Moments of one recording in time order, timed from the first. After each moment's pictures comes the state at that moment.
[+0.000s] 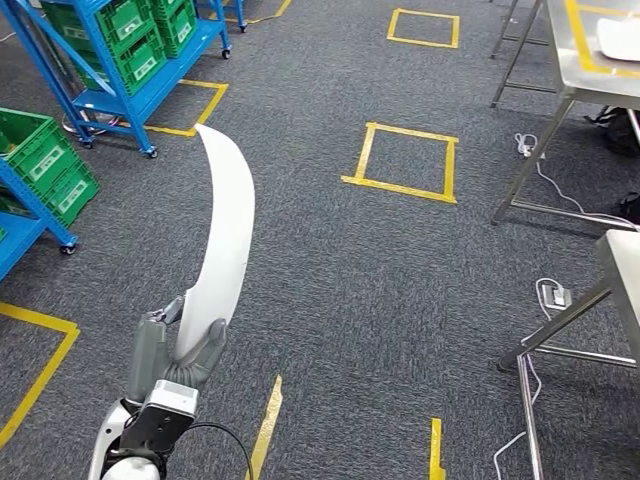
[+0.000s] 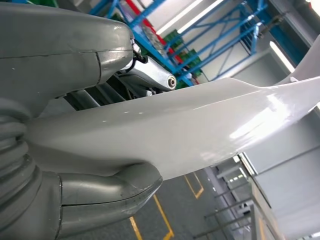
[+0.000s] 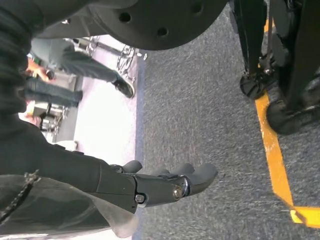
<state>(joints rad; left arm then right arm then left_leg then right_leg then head) 0.17 0.00 -0.33 -1.73 -0.55 0.33 -0.26 -0.01 0.07 -0.65 -0.30 0.42 0.03 0.44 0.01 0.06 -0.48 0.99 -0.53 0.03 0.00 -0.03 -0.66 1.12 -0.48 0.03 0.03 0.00</state>
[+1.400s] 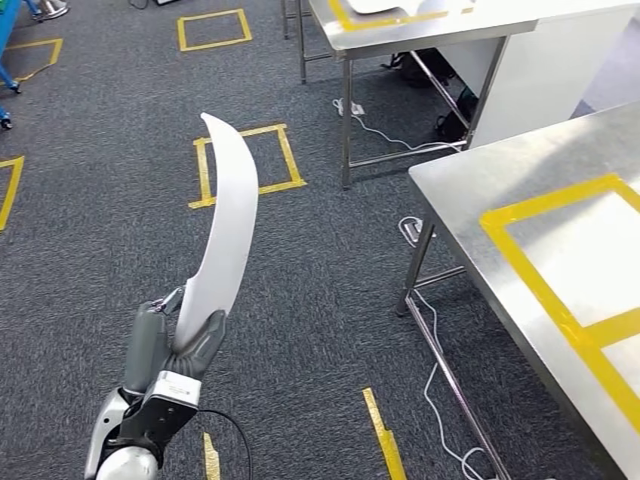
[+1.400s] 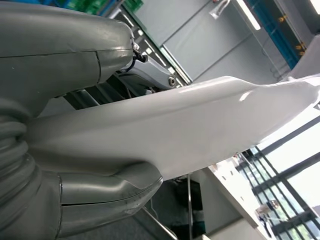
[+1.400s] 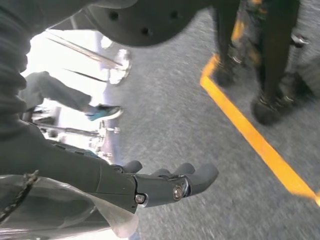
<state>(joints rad) 0.12 0.00 -0.31 -1.72 -0.58 0.29 -0.26 -0.01 0.08 -0.75 -0.33 0.49 0.04 0.43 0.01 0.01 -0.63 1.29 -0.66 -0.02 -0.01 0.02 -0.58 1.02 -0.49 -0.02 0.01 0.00</state>
